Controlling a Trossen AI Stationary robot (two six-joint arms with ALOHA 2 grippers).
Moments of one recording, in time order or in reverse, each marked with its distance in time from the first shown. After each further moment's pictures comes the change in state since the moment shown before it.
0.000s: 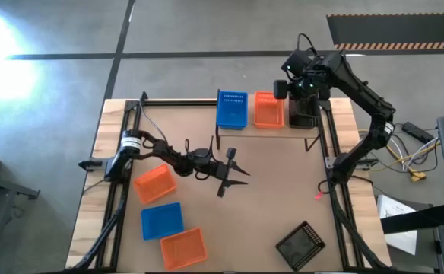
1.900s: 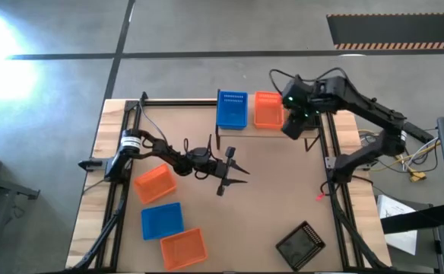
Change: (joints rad) left arm 0.008 -0.004 -0.011 0.025 0.000 -0.051; right arm 0.275 -0.155 -0.187 0.000 0.046 -0.690
